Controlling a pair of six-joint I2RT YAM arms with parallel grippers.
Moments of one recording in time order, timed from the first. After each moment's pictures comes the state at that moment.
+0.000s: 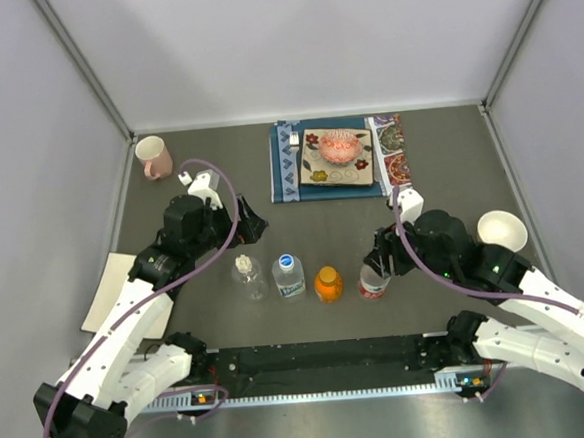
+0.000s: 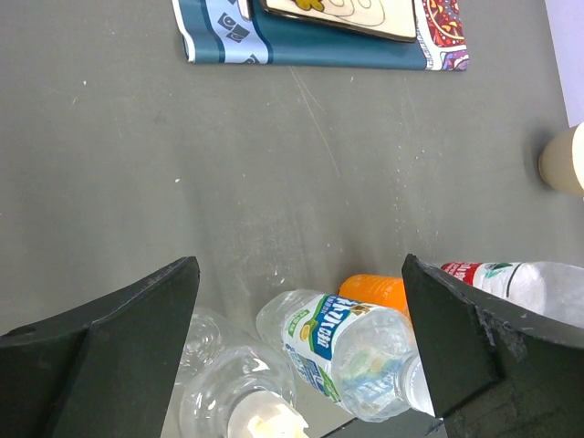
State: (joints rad) left arm -0.43 0.90 0.85 -0.44 0.12 -0.52; right arm 0.85 0.72 0.81 -0.65 0.09 0.37
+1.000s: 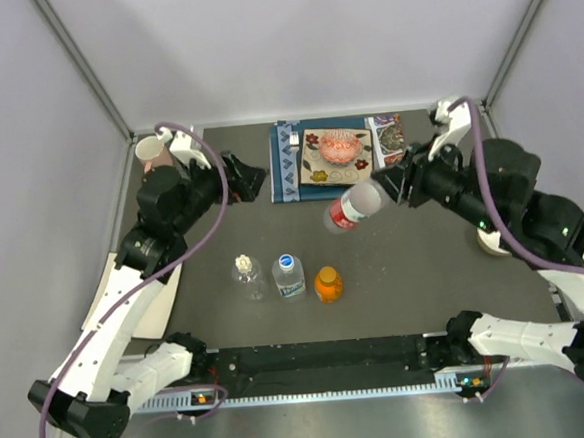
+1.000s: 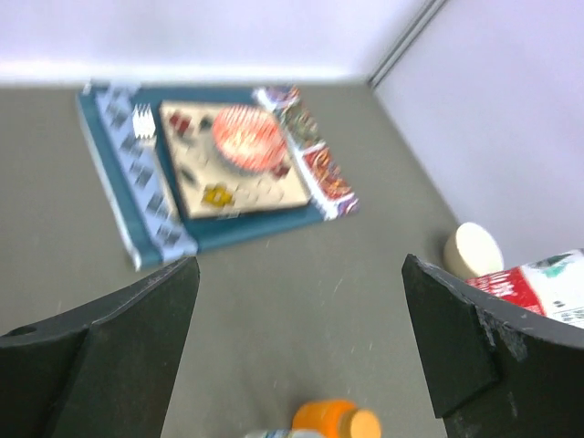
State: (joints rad) left arm -0.43 0.96 1.06 -0.25 0.14 -0.46; right arm 0.86 0.95 1.48 -0.75 0.23 0.28
